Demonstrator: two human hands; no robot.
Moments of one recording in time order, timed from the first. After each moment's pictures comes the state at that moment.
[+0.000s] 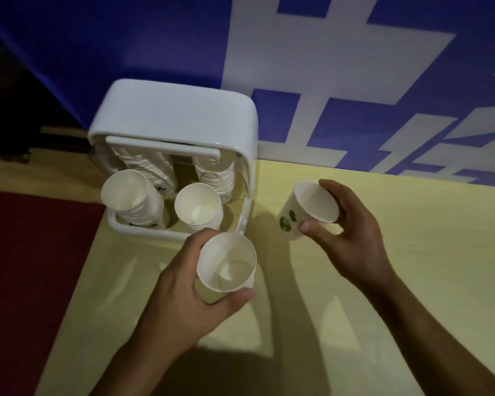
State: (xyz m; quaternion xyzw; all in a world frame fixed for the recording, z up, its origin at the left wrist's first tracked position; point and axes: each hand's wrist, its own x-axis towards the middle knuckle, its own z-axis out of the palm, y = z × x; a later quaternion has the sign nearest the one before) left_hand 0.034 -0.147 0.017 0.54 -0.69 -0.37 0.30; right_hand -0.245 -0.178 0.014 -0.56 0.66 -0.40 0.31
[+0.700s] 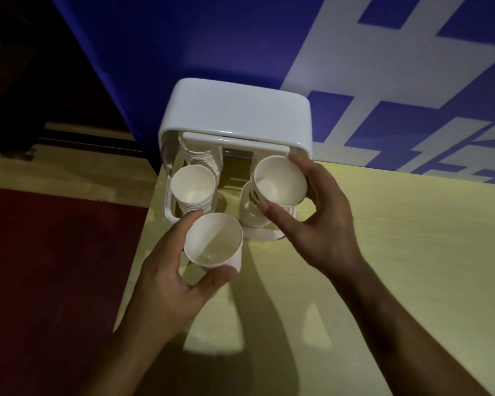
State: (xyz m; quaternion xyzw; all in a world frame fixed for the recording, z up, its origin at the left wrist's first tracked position) left_hand 0.157 -0.165 0.015 0.53 -0.68 -0.36 0.37; right_hand -0.089 -0.200 0.045 -0.62 0.61 -0.44 0.23
